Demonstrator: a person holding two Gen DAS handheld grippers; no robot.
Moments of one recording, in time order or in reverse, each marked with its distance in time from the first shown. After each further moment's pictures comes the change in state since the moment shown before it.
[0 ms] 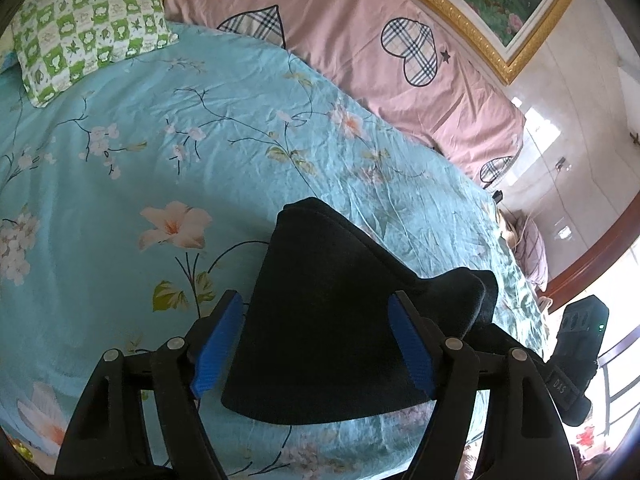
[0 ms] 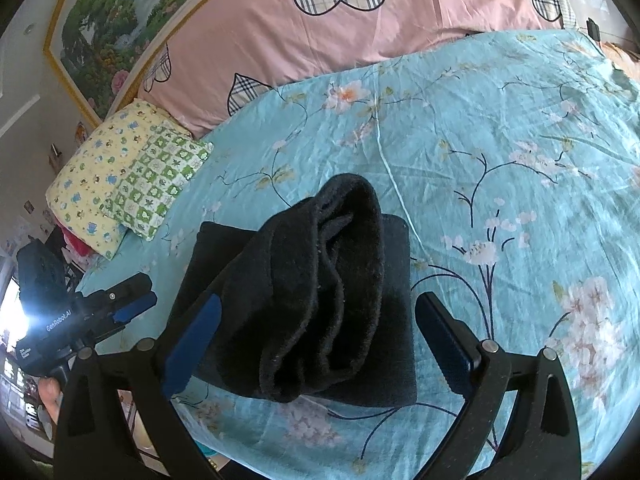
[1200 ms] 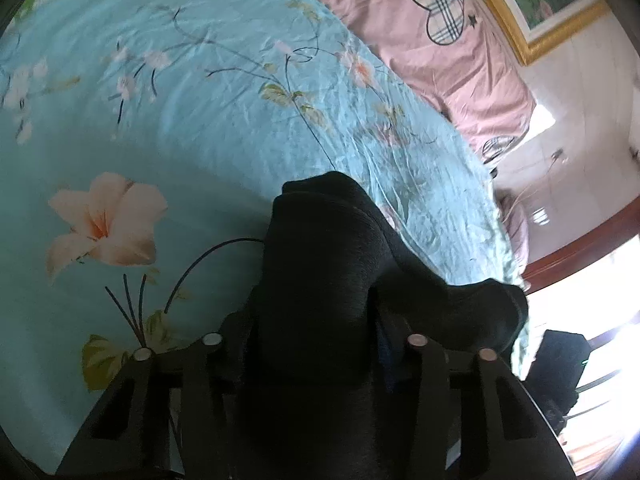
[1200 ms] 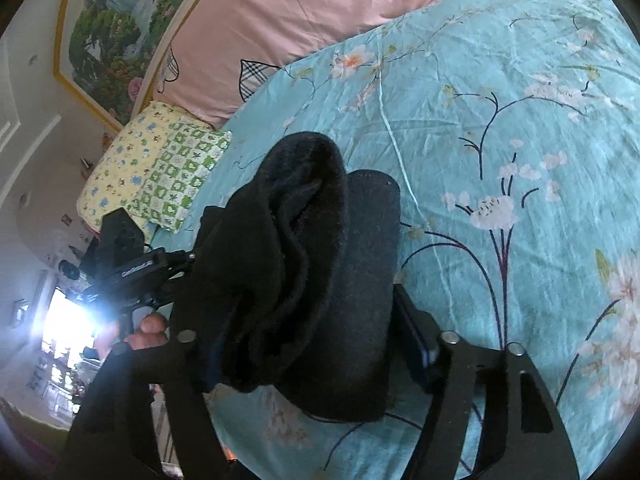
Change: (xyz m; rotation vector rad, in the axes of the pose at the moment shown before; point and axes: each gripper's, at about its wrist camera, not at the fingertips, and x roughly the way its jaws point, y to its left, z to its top) left arm 0.104 0.034 0.026 -0.090 0.209 -0.129; right arm 0.027 -0.044 -0.013 0.085 0.077 0.195
